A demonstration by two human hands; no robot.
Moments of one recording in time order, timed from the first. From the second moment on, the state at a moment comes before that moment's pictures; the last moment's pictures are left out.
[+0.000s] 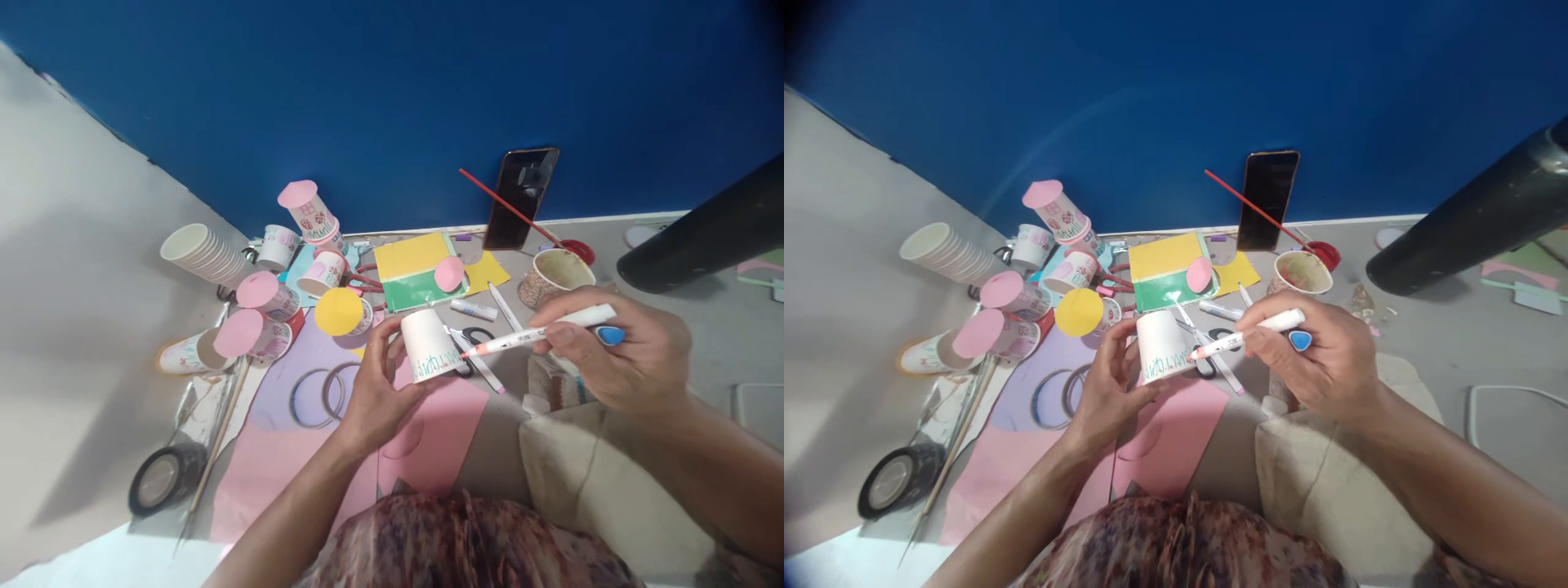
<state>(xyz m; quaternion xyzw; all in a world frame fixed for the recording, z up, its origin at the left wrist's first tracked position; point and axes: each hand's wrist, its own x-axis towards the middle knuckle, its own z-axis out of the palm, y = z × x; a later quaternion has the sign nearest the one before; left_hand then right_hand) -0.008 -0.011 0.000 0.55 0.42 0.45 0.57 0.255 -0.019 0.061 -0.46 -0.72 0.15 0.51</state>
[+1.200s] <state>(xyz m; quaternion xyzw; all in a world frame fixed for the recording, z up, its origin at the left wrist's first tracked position) -0.009 -0.011 -0.003 0.54 0.44 0.45 0.57 0.256 -0.018 0.061 -0.45 -0.71 0.15 0.52</state>
